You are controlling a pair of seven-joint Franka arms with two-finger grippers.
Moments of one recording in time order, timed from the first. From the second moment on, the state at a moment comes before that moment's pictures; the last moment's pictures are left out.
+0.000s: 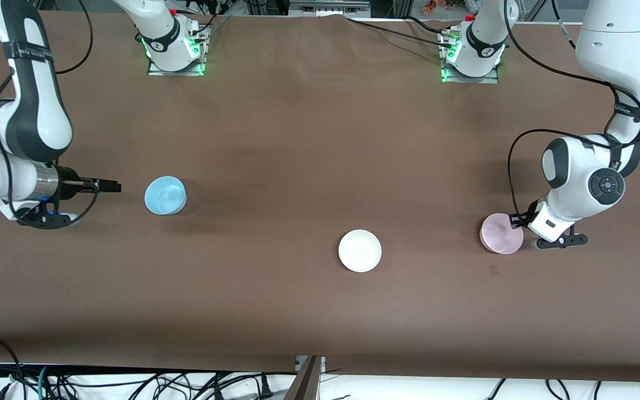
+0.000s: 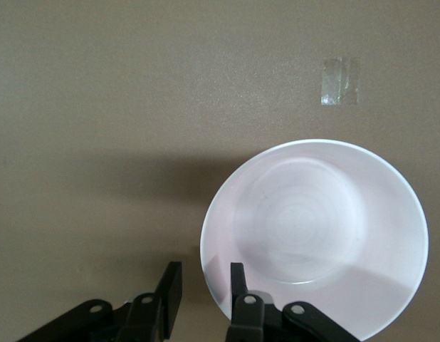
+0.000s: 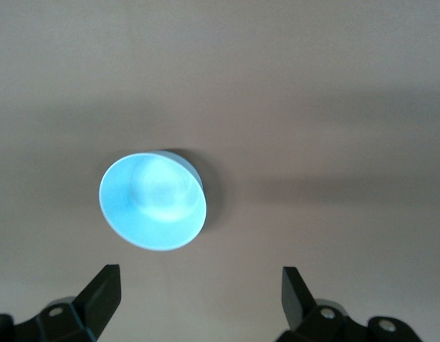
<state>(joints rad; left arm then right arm) 0.00 0.51 0.08 -1.96 -0.01 2.42 -0.05 -0.01 0.35 -0.08 -1.79 0.13 1.89 -0.09</state>
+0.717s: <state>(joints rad) 0.00 0.49 0.08 -1.94 -0.01 2.42 -0.06 -0.01 0.34 -0.08 -2.06 0.30 2.28 -0.20</state>
